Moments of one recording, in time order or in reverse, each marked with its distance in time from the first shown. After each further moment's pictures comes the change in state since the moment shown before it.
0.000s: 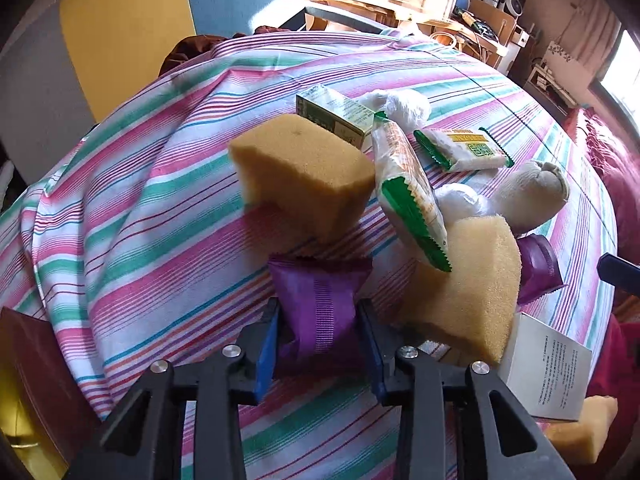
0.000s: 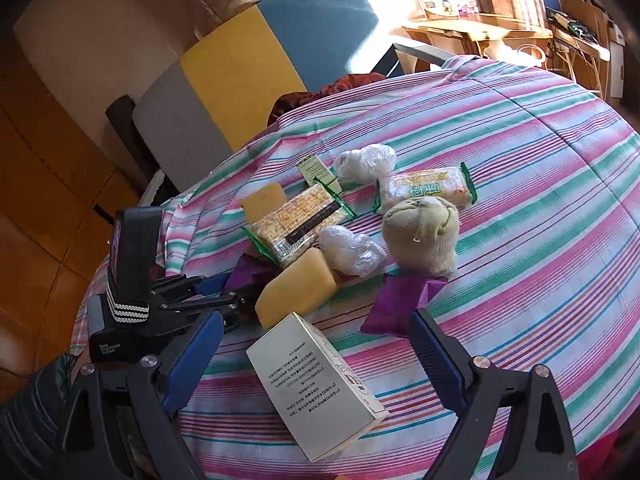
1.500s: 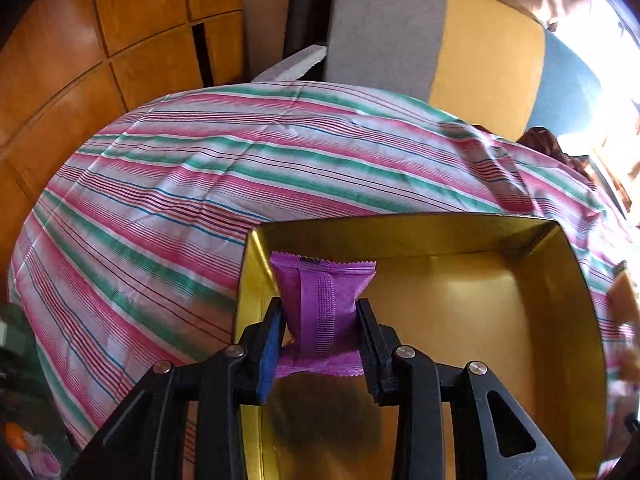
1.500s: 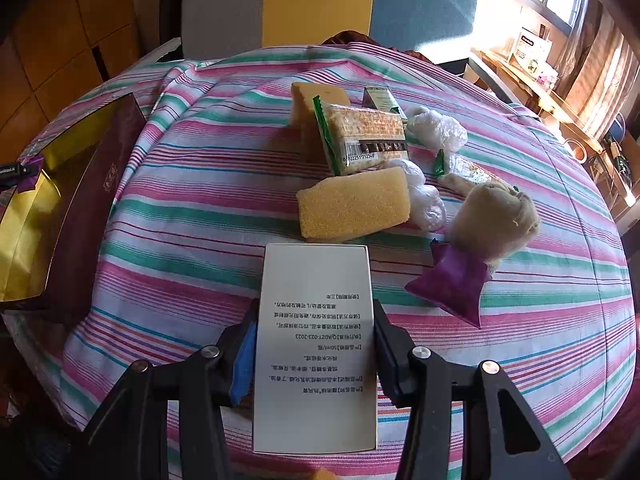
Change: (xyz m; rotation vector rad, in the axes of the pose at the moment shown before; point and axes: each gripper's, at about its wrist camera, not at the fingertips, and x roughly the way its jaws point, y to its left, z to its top) left arm -0.143 0.299 -0.207 -0.760 -0.141 0.492; right arm 0.051 0.059 -0.045 -0.419 0.169 -0.248
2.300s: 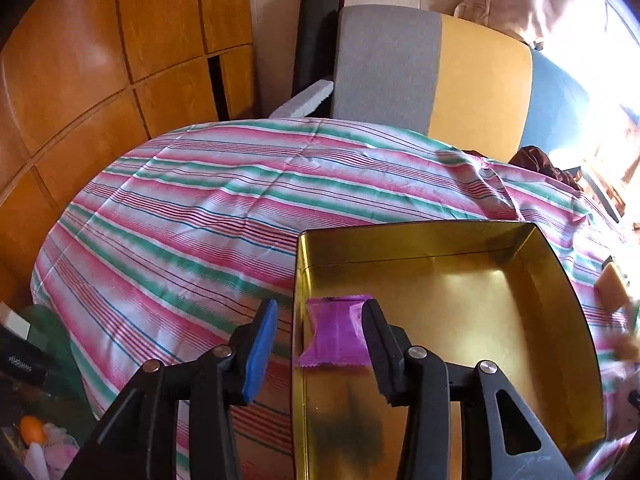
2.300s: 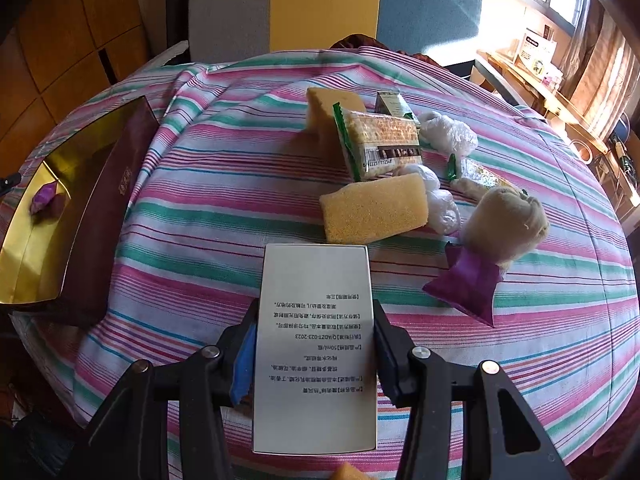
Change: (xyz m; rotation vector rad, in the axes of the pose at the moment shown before) left arm -0.060 0.024 -0.024 0.018 -0.124 -0.012; right arm -0.004 0.012 0.000 -0.004 -0.008 0.011
